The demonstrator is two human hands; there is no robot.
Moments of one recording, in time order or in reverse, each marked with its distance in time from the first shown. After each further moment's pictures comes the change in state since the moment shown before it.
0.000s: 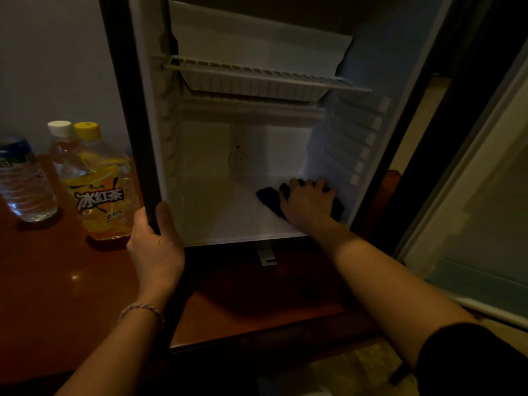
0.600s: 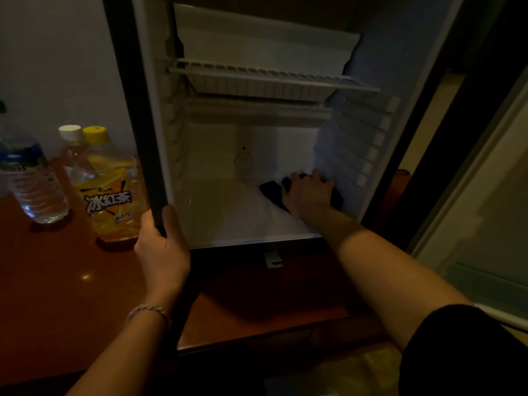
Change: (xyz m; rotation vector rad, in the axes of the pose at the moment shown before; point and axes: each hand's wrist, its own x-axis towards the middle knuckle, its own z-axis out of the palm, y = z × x) left_hand -0.005 0.011 -0.001 0.039 0.008 -0.026; right_hand 0.030 -0.005 0.000 -0.044 -0.022 -0.059
